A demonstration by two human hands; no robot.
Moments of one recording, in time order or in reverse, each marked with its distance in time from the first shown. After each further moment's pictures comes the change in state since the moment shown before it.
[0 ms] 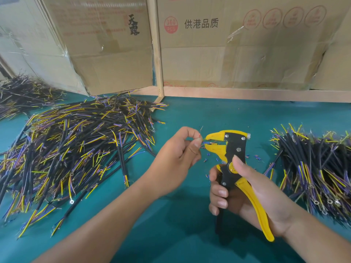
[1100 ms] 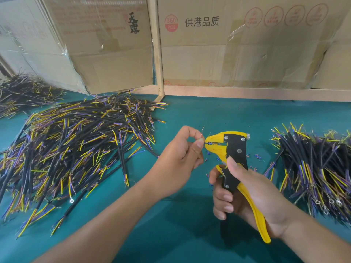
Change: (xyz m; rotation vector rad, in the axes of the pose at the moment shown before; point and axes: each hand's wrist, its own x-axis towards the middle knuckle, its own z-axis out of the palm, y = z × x) left_hand -0.002 -0.004 0.003 -0.024 -0.011 -0.053; right_hand -0.001 -0.001 0.015 -0.084 0.154 0.006
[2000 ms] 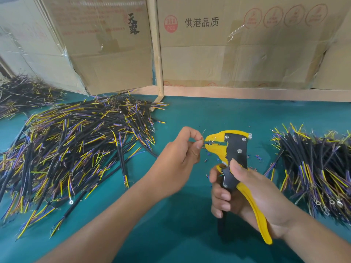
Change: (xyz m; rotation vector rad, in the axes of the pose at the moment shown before) left_hand 0.000 -0.002 -0.003 0.224 0.024 0.120; right_hand -0.002 0.000 0.000 0.025 -0.048 -0.042
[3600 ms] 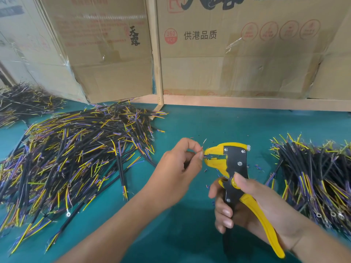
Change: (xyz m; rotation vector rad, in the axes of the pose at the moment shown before) left_hand -0.002 0.010 -0.002 0.000 0.038 -0.034; right_hand -0.001 -0.010 -0.004 -0.147 -0.001 0.121
